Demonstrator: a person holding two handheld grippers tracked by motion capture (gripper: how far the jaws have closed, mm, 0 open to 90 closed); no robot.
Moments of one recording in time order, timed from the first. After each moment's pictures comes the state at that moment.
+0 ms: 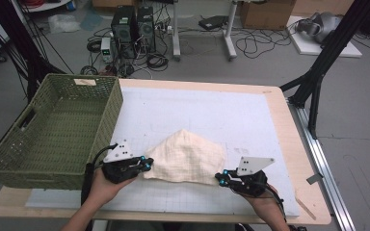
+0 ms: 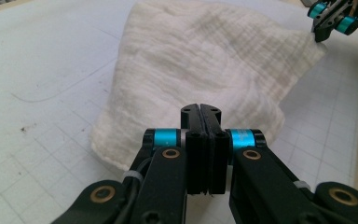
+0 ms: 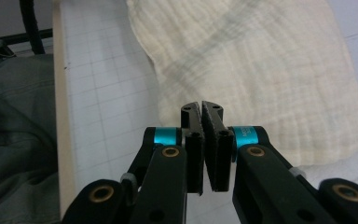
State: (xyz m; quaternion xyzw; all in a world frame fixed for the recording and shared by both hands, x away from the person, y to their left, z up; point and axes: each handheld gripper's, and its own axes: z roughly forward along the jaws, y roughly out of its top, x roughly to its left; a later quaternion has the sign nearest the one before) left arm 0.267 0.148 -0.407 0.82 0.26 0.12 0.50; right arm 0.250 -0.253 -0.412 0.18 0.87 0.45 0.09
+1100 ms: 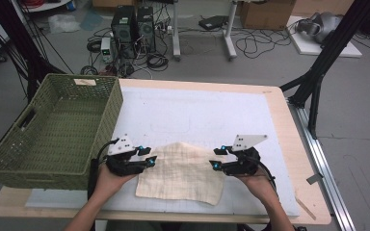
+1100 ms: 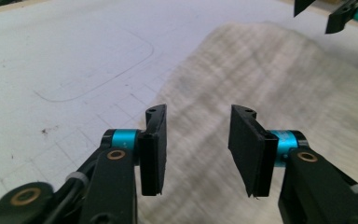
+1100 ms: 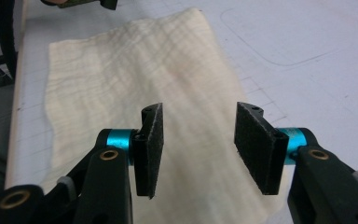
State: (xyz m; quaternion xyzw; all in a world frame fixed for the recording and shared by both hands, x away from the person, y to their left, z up) left arm 0.305 0.138 -0.424 0.80 0.31 0.13 0.49; right arm 0.314 -0.243 -0.404 0.21 0.86 0.46 0.09
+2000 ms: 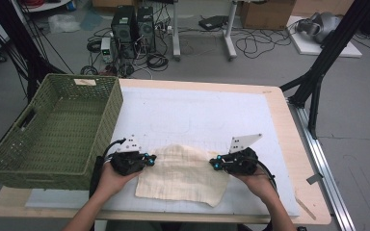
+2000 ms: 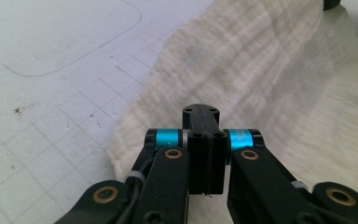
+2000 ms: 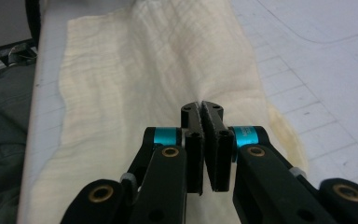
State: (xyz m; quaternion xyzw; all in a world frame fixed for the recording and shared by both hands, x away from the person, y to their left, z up) left arm 0.294 0.139 -0.424 0.83 0.29 0.10 0.46; right arm 0.310 -0.241 -0.410 0.17 0.88 0.44 0.04
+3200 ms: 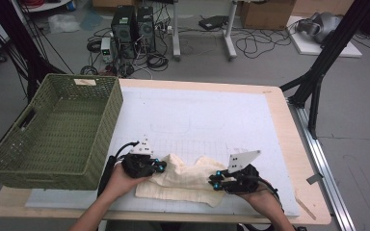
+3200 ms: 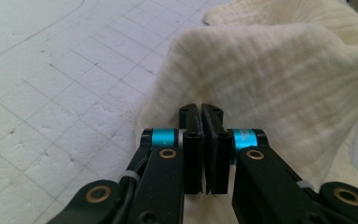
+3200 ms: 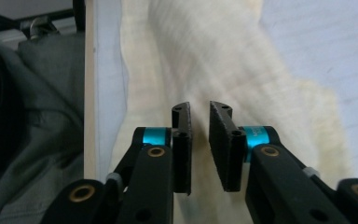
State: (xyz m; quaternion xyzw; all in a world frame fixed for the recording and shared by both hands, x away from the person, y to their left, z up) left arm 0.301 0.110 -0.435 0.86 0.25 0.05 0.45; right arm 0.272 -0.236 -0.407 0.14 0.89 0.43 0.02
